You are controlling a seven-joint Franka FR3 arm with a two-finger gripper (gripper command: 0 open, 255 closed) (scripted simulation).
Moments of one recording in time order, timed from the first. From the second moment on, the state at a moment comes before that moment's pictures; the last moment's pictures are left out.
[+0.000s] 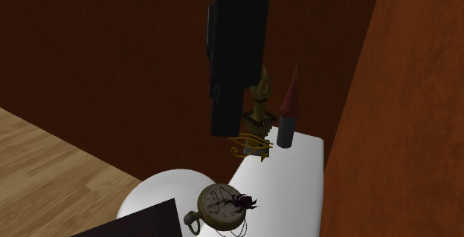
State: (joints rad) arm 0.01 -0.62 0.25 -2.57 0.11 1.81 0.50
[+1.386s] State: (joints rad) arm 0.01 0.21 0.47 -2.25 0.00 2.36 1.23
